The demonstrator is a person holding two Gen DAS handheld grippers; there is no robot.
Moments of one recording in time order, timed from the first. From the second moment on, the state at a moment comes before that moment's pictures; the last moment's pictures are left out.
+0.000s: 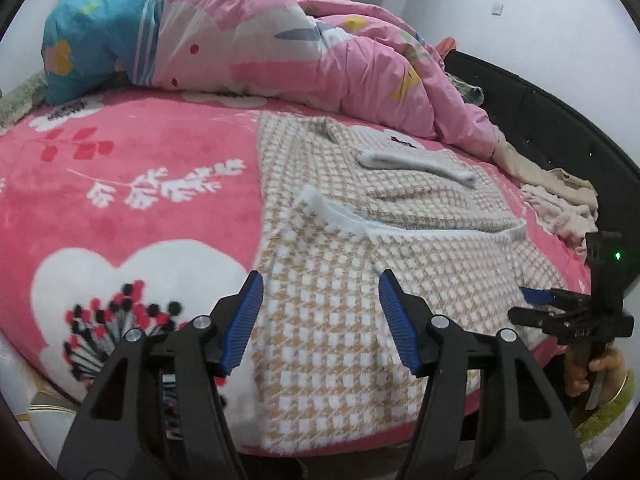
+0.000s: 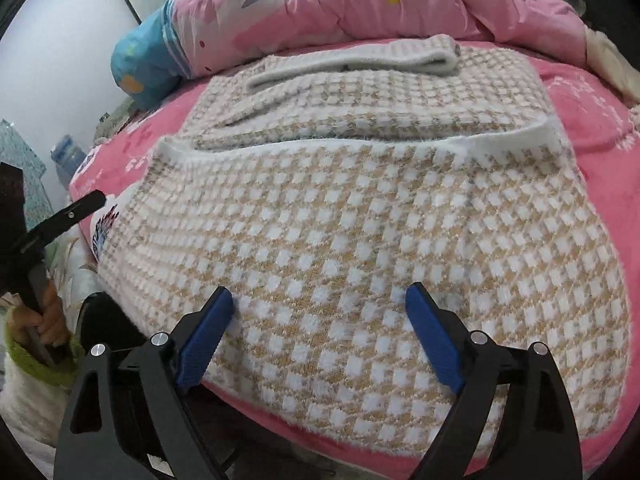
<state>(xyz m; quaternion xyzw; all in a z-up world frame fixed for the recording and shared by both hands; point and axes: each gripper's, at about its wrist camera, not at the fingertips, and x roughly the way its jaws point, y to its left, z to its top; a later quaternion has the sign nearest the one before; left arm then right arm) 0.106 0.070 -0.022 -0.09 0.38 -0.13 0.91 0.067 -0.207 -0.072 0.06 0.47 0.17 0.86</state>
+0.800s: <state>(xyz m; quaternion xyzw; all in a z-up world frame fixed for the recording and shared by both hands) 0.156 0.072 -0.046 -0.10 0.41 -0.14 0.89 0.070 -0.203 -0.073 0.05 0.48 0.18 0.86</state>
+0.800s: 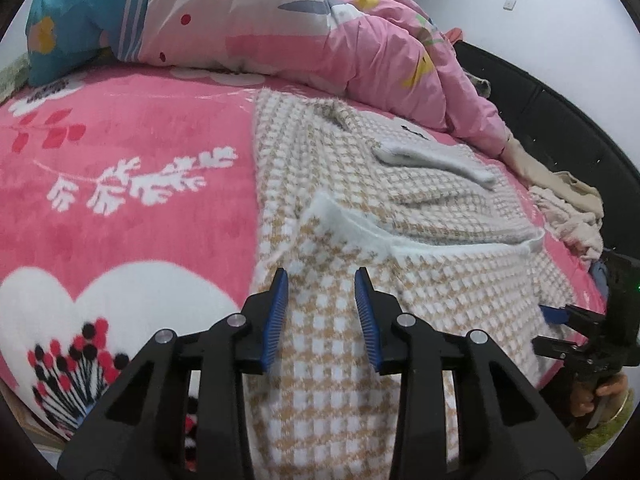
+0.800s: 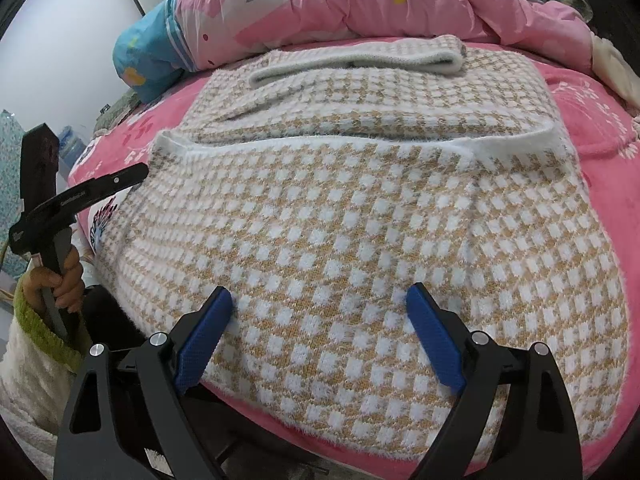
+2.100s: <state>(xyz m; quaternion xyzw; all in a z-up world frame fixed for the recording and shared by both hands) 0.171 0.071 -0.070 -0.15 0.50 -0.23 0.82 0.070 -0.204 -0.074 0.06 0.48 0.17 0.86</state>
